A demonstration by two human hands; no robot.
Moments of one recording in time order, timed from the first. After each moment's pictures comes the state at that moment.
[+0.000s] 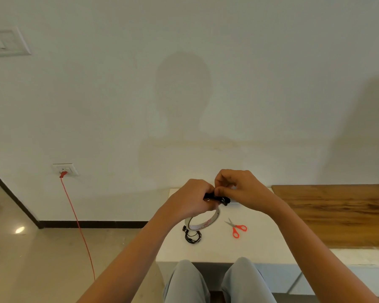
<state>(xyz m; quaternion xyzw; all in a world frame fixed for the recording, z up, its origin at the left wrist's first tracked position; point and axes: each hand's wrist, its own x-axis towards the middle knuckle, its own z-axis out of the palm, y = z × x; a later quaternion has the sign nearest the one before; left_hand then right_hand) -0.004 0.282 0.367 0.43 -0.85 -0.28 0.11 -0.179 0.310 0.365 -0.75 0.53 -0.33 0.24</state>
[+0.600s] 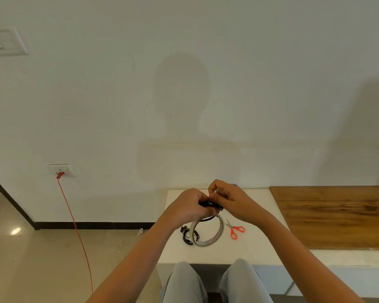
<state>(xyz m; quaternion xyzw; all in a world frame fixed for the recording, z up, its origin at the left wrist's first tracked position) -0.002 0.281 0.342 0.47 -0.77 -0.41 0.14 -0.169 0.305 0.325 -0.71 0.53 -0.33 0.31</state>
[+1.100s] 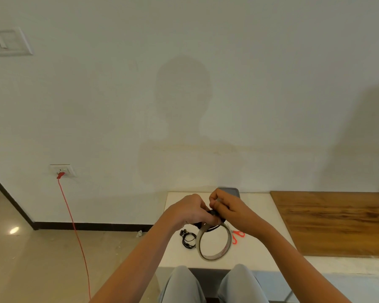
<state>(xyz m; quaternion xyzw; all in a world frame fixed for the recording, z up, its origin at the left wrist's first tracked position) -0.008 0.275 0.346 0.52 -0.72 -0.45 0.07 -0.166 0.308 0.314 -0.71 0.52 -0.34 0.34</state>
